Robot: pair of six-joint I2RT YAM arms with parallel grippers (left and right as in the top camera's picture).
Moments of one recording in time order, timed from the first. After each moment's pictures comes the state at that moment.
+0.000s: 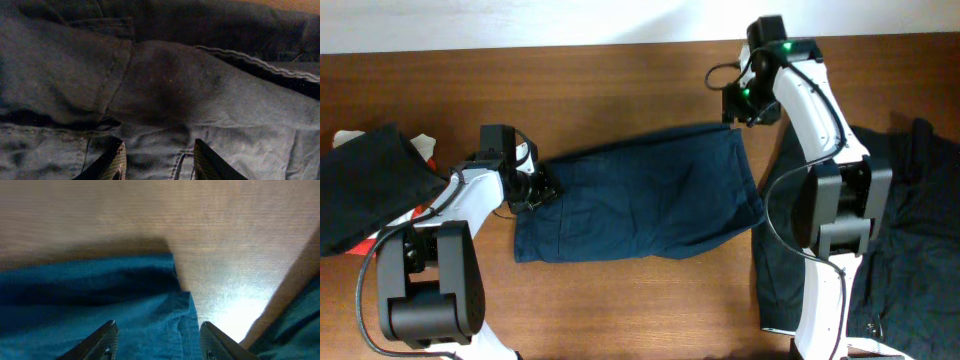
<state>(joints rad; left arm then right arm) 0.03 1.86 1.09 -0.52 0.34 -0.33 0.09 2.30 2.08 -1.15 -0.12 0.15</state>
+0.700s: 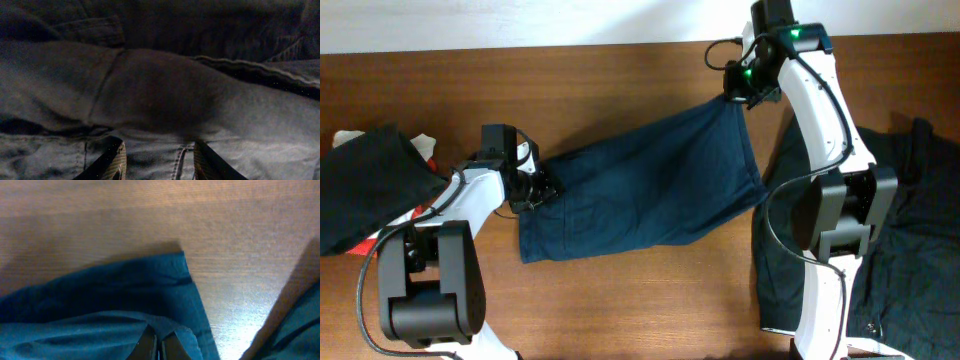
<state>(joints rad) 0.02 1.86 1.09 -0.51 0.34 -0.33 0.10 2.28 2.27 -1.20 -0.16 0.18</state>
